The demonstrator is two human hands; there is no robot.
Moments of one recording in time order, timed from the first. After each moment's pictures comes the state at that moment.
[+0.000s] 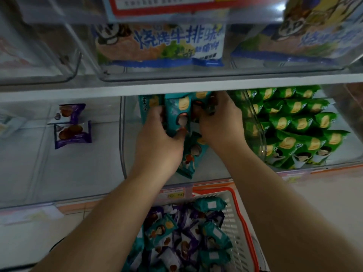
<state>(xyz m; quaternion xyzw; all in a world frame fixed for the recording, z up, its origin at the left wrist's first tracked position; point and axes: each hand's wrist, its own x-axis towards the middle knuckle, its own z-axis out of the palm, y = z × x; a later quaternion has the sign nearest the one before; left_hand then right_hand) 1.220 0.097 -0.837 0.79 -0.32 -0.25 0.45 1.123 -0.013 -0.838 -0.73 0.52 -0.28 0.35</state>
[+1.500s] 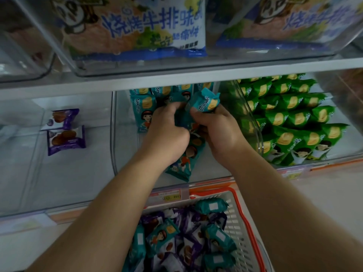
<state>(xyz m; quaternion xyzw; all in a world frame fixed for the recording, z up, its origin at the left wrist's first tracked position) 1.219 0.068 -0.835 0.76 -0.39 -0.33 0.40 1.109 -0.011 -0.860 -0.46 0.42 -0.31 0.72</state>
